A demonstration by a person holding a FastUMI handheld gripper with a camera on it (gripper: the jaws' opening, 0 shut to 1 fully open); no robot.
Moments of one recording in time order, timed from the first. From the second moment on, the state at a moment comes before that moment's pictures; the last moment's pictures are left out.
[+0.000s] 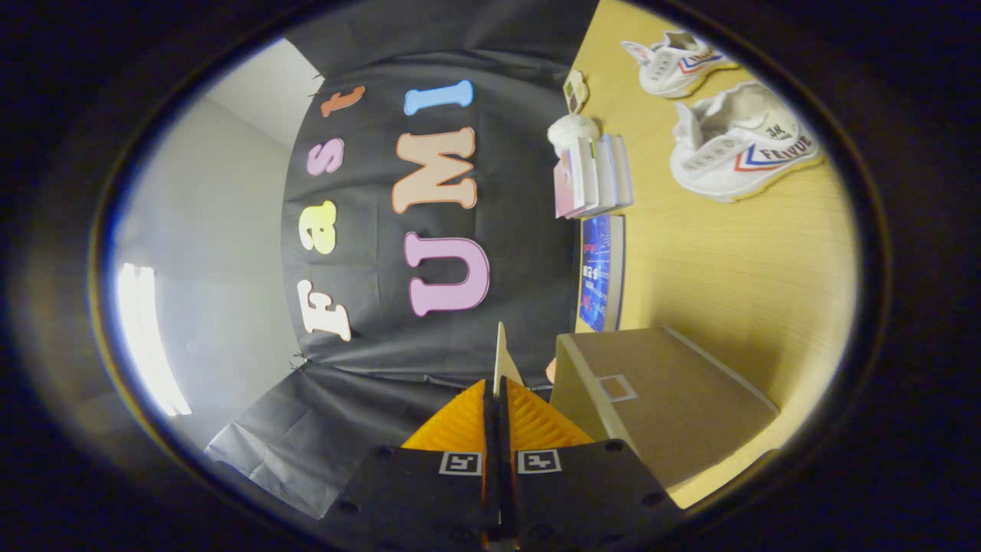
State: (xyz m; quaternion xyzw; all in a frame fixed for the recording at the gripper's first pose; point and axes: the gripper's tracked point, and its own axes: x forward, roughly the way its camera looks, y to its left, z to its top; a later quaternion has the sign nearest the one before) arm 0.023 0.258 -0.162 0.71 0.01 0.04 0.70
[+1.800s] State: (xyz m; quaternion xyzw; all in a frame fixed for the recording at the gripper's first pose) arm 0.038 0.427 -0.051 0.33 0.08 0.05 0.94
